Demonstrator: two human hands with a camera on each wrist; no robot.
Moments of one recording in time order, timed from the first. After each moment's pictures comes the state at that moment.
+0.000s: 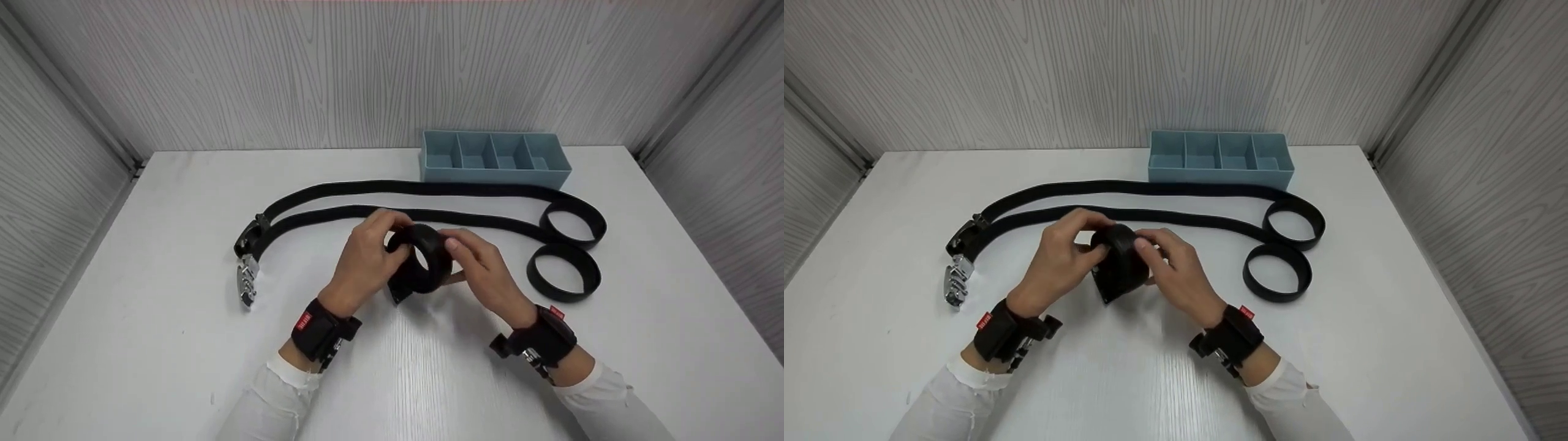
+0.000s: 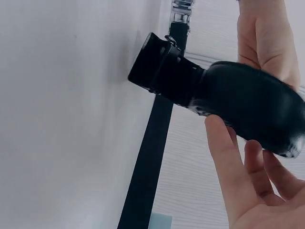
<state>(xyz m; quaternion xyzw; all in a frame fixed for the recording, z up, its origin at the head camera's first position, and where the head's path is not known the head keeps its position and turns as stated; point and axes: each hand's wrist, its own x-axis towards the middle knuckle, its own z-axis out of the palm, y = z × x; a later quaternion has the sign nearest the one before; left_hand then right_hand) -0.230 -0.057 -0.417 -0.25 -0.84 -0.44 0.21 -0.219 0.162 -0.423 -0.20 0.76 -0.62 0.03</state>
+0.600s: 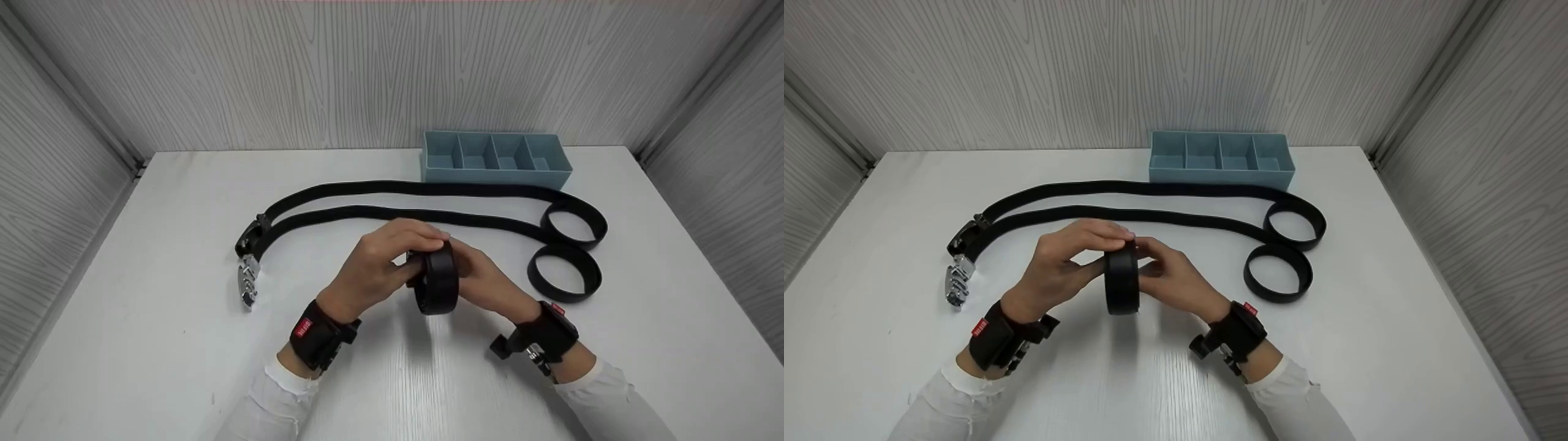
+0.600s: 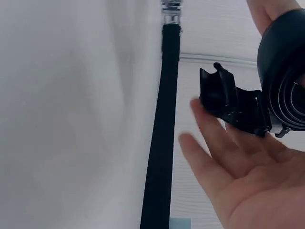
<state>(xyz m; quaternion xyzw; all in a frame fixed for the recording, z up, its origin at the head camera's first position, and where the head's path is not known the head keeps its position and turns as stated) -0.224 -0.055 -0.401 -0.49 -0.68 -0.48 0.27 -0.228 0.171 -0.431 -0.27 0.74 -0.60 0.15</state>
